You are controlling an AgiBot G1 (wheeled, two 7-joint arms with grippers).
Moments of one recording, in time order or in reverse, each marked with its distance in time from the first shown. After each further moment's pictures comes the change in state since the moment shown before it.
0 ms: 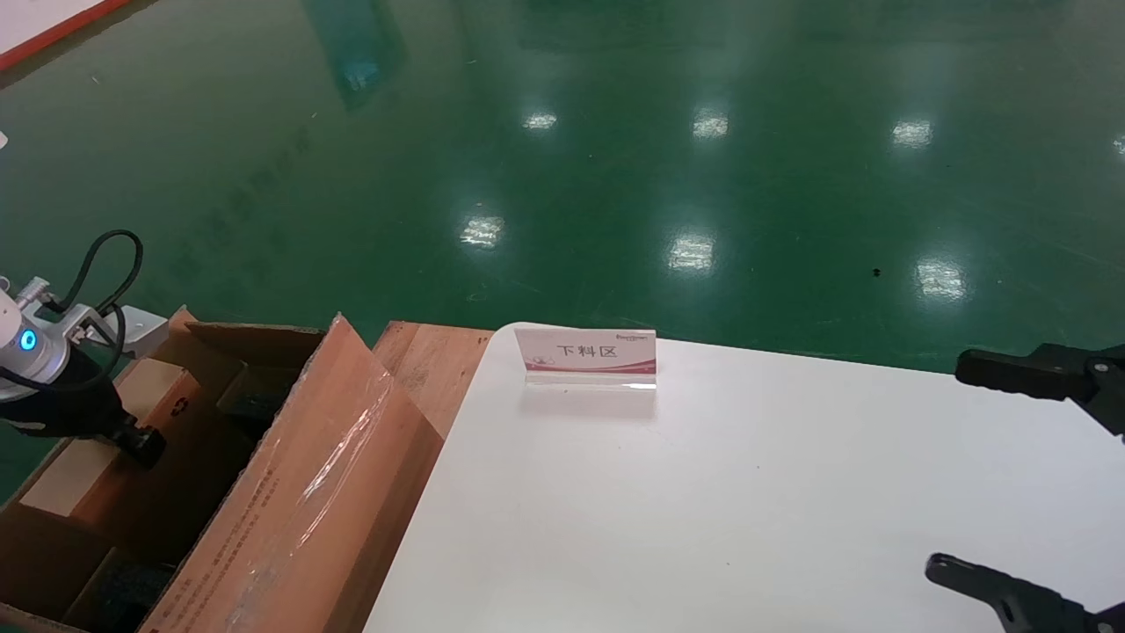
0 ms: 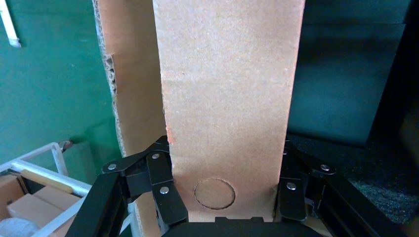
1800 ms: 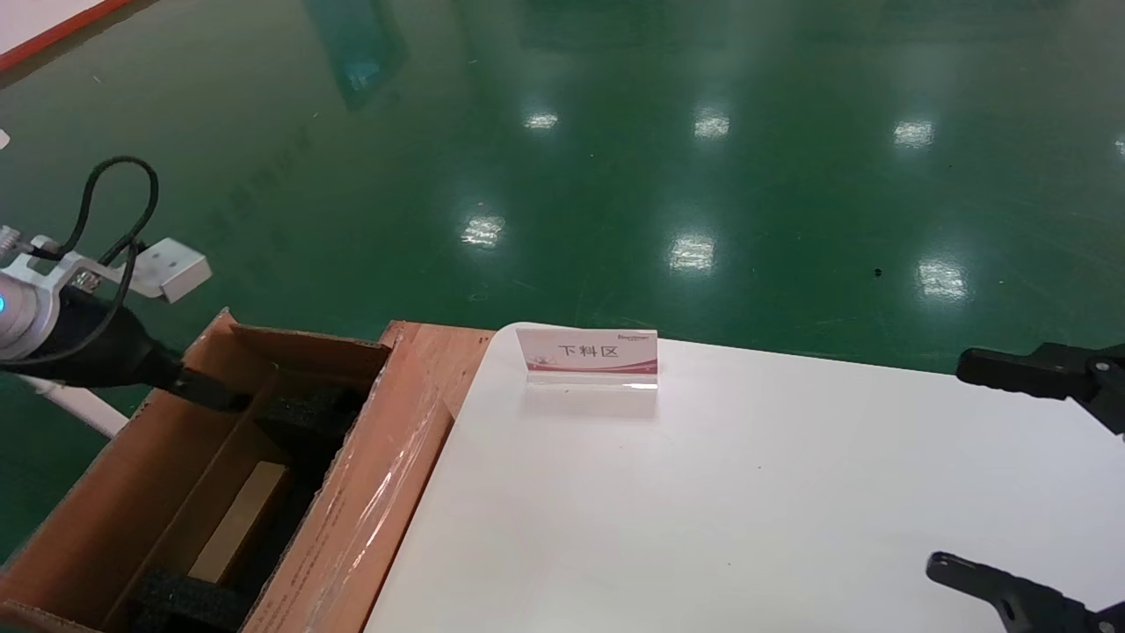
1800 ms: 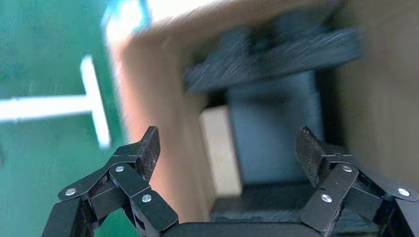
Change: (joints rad) left arm -0.304 -0.223 -0.093 -0.368 0.010 -0.055 0.183; right arm 0.001 0.000 -0.001 -0.001 0.001 0.000 -0.001
